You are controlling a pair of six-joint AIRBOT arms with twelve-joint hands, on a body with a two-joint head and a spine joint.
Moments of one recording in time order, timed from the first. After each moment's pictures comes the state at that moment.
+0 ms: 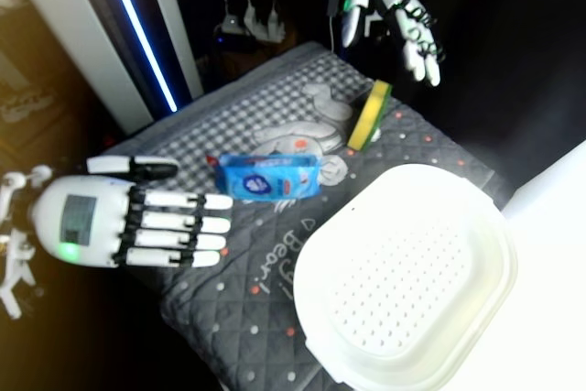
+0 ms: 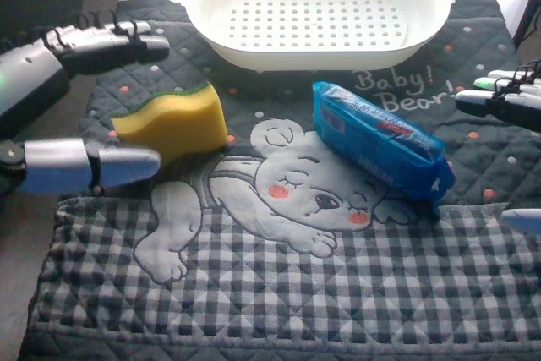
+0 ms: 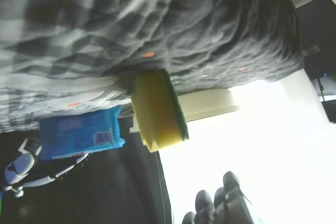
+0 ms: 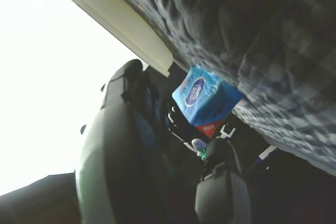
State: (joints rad) left arm 0.87 -0.92 1.12 -0.10 -1.10 0.74; right arm -0.92 -1.03 1.31 0.00 1.24 -0.38
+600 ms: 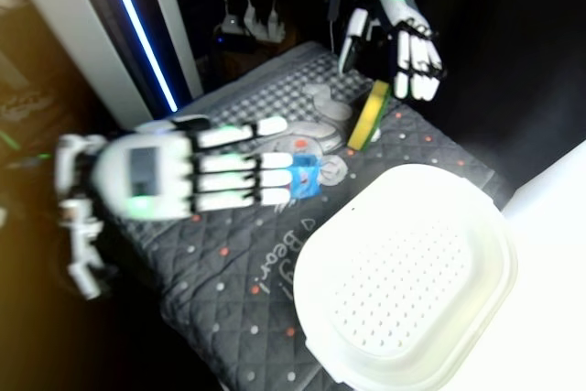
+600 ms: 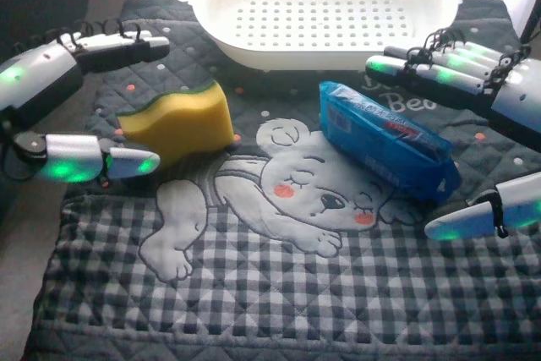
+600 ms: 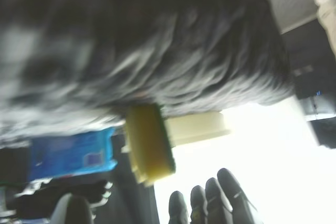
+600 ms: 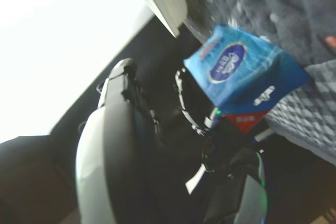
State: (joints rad) left arm 0.81 -0.99 1.22 -0.13 -0.97 0.73; right arm -0.66 -1.10 1.34 -0.21 1.11 -0.41
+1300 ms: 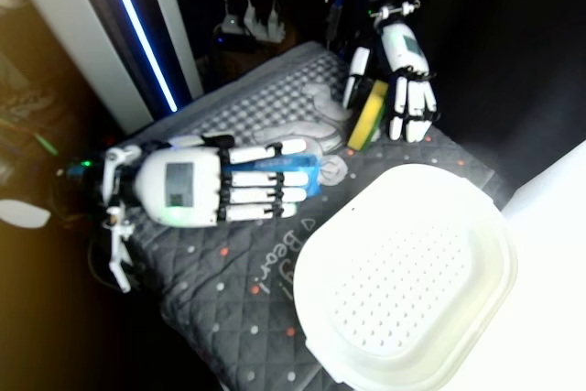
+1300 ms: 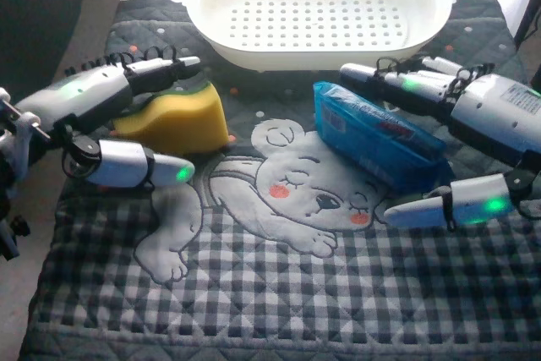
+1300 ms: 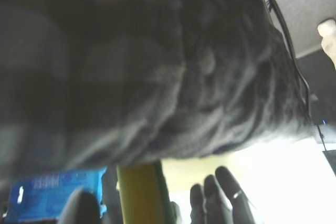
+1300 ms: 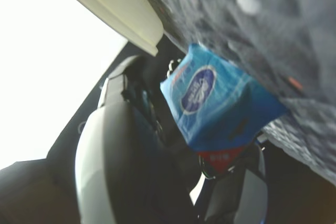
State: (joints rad) left arm 0.74 -1.12 1.32 -0.11 -0.76 0.73; right arm -0.65 -1.21 1.40 -0.14 1.05 -0.43
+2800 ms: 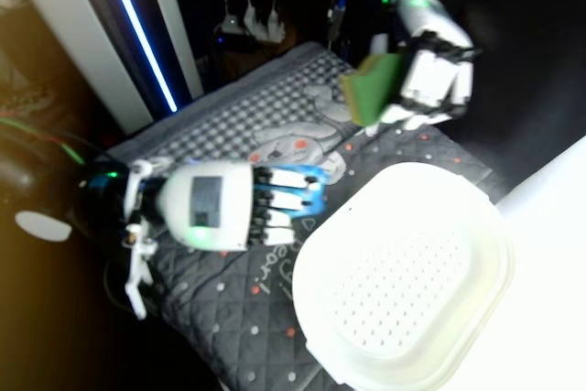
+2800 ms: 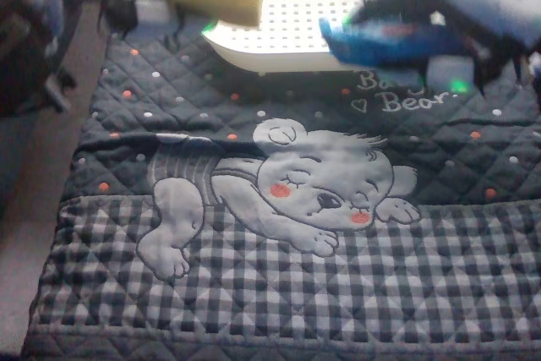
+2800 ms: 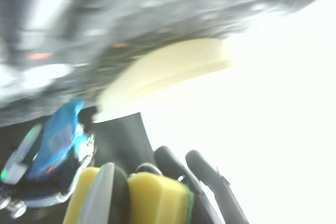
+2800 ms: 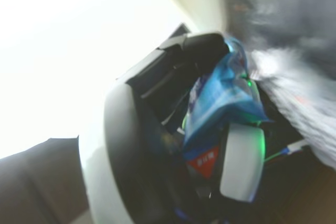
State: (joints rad) left arm 0.33 -1.21 1.49 0.04 -0.72 0.78; right arm -0.37 -1.31 1.62 -0.09 1.00 -0.44
